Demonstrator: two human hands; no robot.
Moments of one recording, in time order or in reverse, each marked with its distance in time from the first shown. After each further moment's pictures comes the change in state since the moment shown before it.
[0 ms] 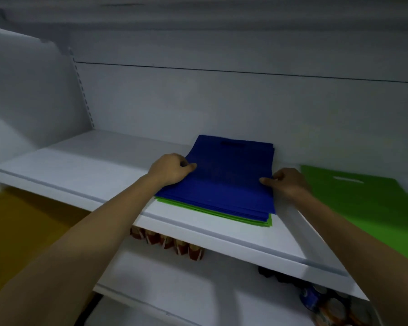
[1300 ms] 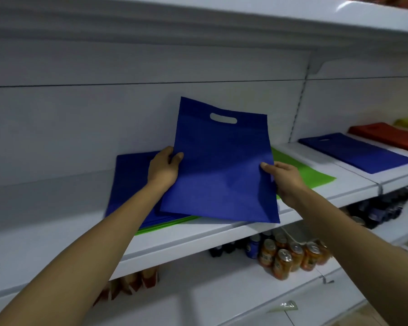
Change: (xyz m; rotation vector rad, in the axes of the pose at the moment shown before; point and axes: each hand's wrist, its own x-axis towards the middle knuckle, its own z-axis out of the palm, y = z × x) left_hand 0.022 0.087 0.036 -0.637 -0.083 0.456; right_hand -0.144 0.001 -0.055 0.934 0.536 0.322
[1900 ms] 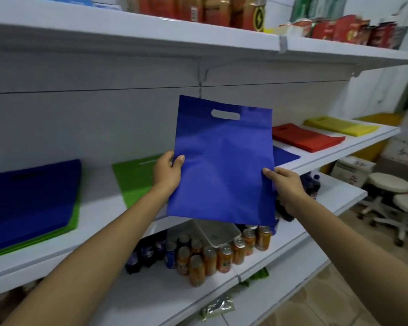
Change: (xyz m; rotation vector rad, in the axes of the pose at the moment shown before) left_hand -0.036 0.169 0.282 -0.199 -0.052 0.059; right_hand 0.023 -0.033 -0.314 -0.116 0.247 -0.034
